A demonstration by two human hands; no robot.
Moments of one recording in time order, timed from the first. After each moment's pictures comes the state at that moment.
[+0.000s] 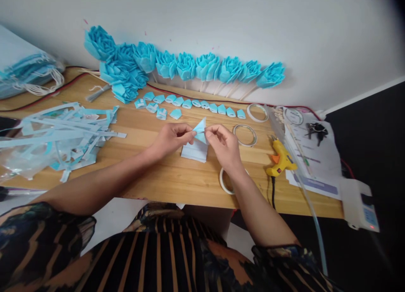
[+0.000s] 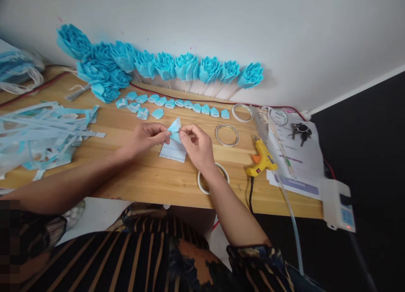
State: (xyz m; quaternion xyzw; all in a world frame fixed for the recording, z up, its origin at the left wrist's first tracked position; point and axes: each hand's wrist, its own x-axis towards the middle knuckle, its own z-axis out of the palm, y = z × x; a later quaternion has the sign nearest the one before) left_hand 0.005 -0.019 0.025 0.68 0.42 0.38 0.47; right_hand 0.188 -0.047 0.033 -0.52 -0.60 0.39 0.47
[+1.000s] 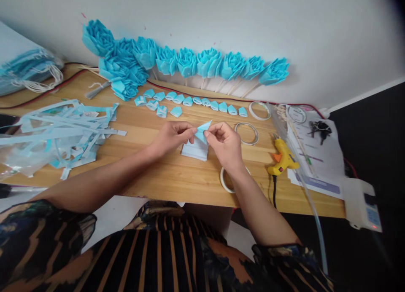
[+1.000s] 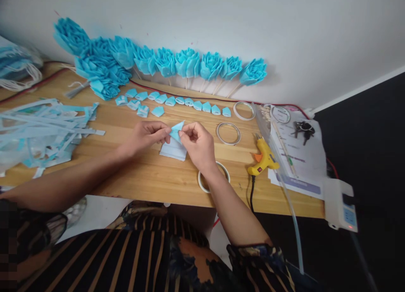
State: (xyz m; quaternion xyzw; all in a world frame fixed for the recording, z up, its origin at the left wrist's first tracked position) left_hand 0.005 -0.019 0.026 0.67 0.41 0.37 0.50; right_hand 0.186 -0.047 0.026 -0.53 -0.58 0.38 0.48
